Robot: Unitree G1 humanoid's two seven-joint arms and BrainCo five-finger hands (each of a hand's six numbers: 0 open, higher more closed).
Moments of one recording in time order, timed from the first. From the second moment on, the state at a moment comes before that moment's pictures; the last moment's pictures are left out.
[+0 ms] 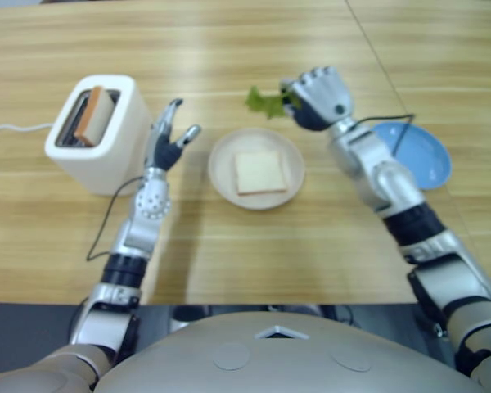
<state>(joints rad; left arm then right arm) -0.18 0.23 -0.11 0.17 0.43 -0.16 0.21 -0.52 -0.49 0.48 0.20 -1.02 -0.09 -0.23</state>
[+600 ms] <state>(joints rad) -0.17 0.23 -0.13 0.20 0.46 -0.17 0.22 -0.45 -0.49 0.60 0.39 -1.06 -0.17 -0.27</state>
